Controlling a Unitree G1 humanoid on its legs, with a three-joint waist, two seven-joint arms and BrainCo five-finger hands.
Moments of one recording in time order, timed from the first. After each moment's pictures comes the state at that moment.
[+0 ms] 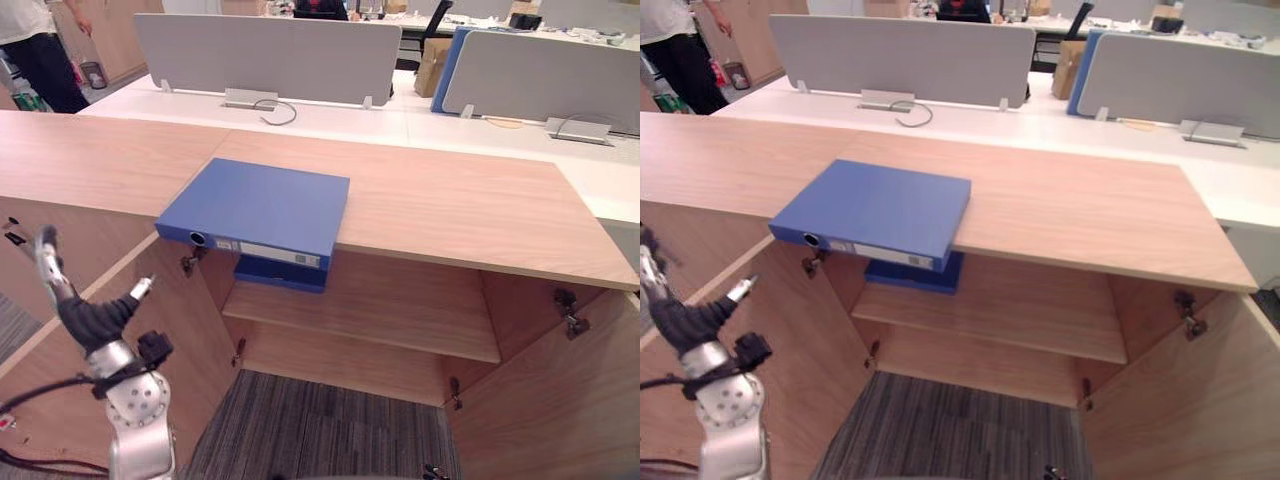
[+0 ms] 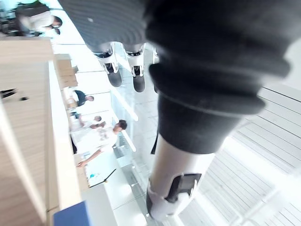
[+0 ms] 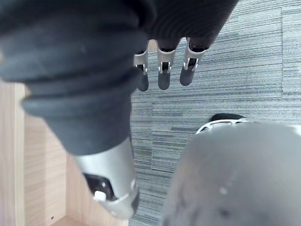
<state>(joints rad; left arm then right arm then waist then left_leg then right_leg) 0.12 0.11 0.34 -0.40 0.42 -0.17 0.48 0.20 -0.12 -0.04 1.07 0.09 -0.08 0.06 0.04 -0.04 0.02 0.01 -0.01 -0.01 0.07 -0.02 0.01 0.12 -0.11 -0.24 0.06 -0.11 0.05</state>
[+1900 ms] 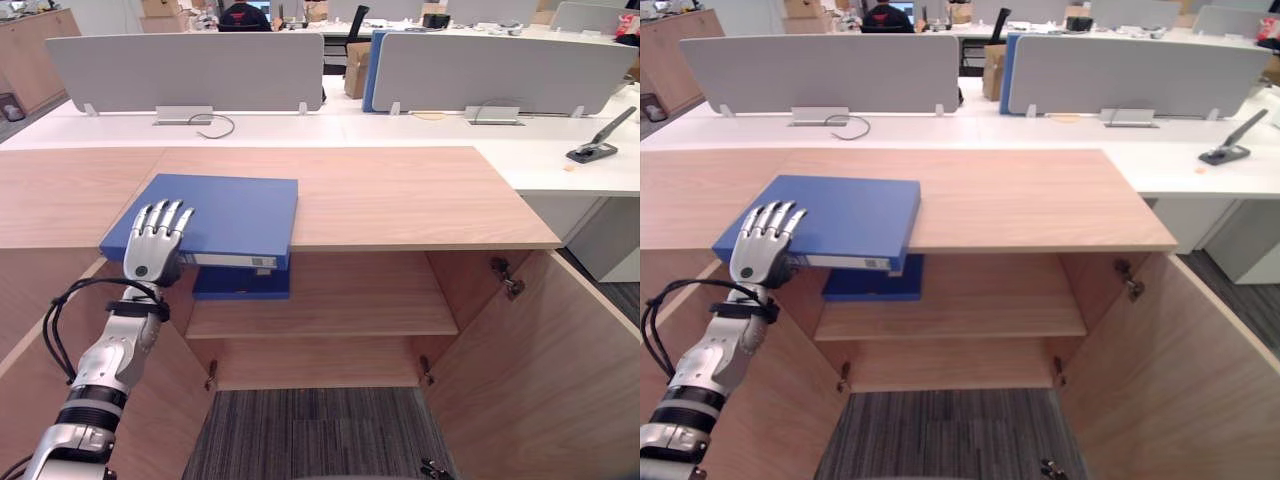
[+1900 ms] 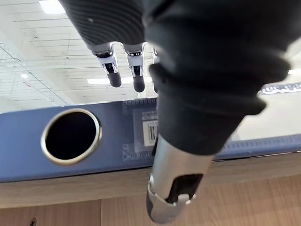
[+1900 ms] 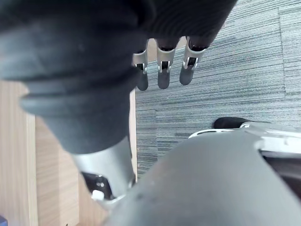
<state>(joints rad) -0.25 0.66 -0.07 0.36 1.02 -0.12 0.49 0.22 -0.15 0.00 1.05 0.02 -0.15 0.06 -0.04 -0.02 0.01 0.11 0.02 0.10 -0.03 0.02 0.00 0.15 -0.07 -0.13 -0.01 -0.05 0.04</state>
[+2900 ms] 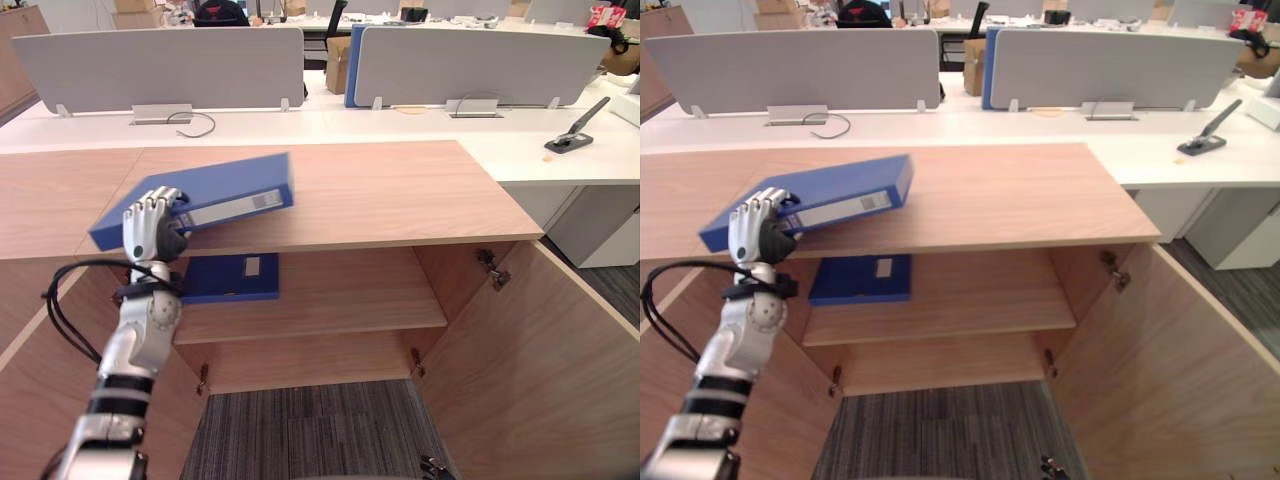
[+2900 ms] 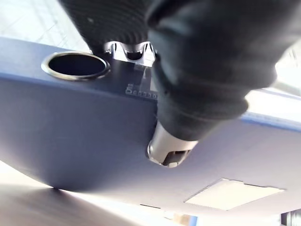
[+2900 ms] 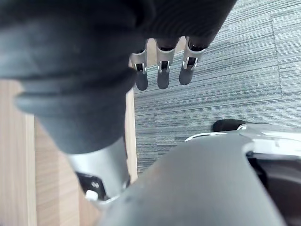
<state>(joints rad) -0.22 0.42 0.04 0.05 0.63 -0.11 0.42 0.23 -0.15 0.02 1.02 0.02 -0.14 0.04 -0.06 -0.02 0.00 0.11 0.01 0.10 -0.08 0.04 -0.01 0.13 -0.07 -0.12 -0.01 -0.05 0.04</state>
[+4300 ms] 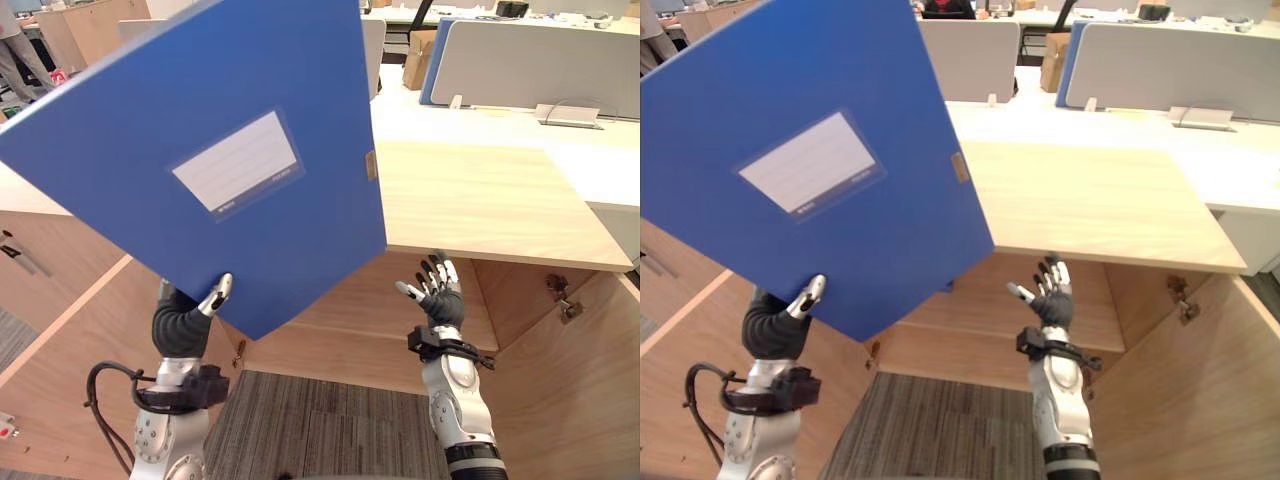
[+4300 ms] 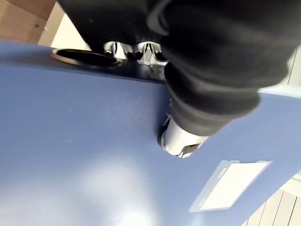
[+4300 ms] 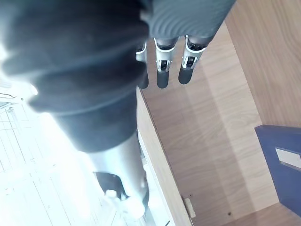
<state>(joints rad) 0.37 0.19 -0.09 -0.57 -0.54 -0.30 -0.05 -0.01 -0.02 -0.02 0.07 0.35 -0.15 -0.12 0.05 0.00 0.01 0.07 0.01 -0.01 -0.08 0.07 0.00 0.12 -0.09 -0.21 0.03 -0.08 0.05</state>
